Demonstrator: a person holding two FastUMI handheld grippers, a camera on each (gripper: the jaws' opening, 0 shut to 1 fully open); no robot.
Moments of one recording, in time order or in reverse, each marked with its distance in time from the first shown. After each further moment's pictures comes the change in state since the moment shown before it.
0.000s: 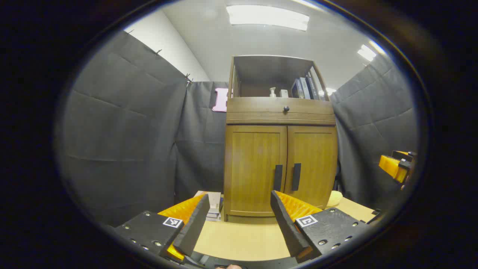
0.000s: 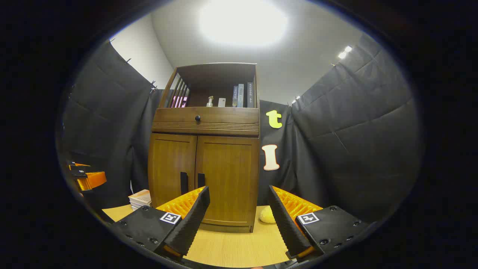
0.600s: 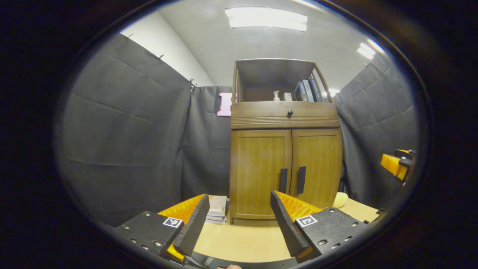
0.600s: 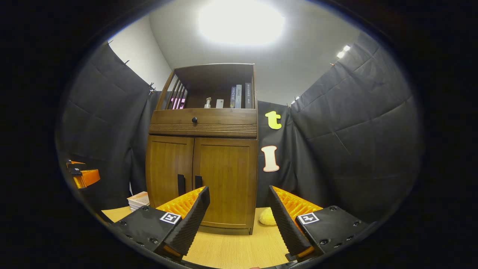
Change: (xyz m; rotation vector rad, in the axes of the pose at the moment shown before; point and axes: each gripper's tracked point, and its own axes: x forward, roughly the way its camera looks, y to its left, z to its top) left arm -0.008 0.003 0.011 0.023 -0.031 0.041; right arm 0.010 -0.009 -0.001 0.009 -0.010 0.002
